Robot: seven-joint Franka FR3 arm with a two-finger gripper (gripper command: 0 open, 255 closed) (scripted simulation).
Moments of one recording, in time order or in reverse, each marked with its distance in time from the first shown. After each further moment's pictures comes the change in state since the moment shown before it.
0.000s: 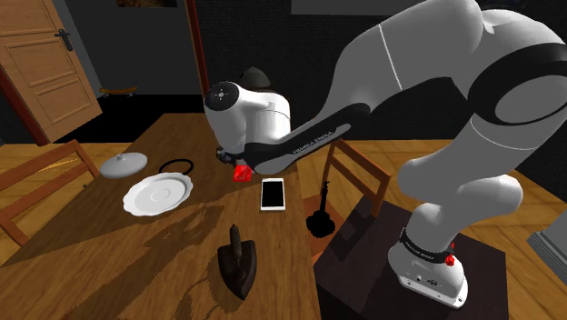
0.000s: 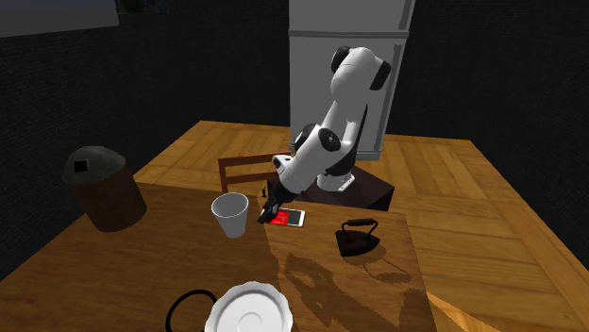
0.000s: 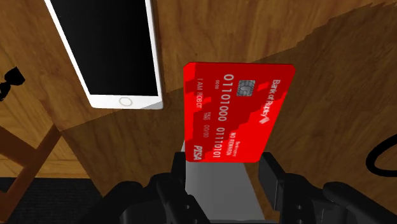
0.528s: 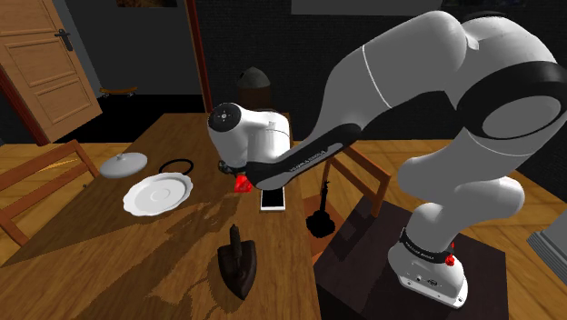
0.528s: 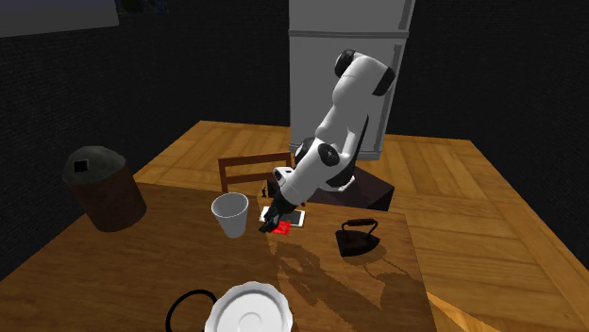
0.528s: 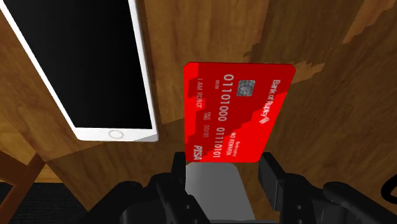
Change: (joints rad) arm -0.116 -0.071 0.117 -0.046 0.052 0.101 0.007
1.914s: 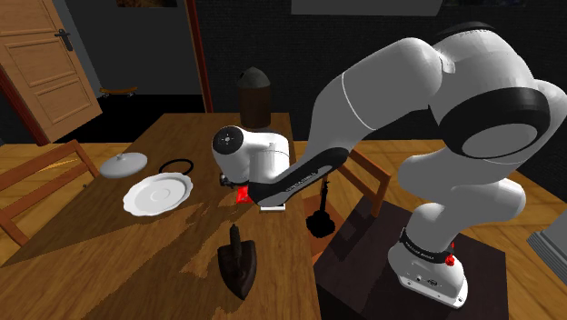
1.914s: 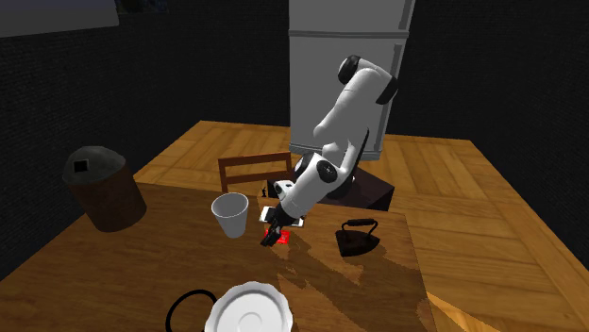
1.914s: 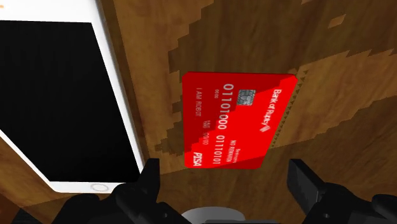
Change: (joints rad) arm -0.126 -0.094 0.132 -0.039 0.067 0.119 0.004
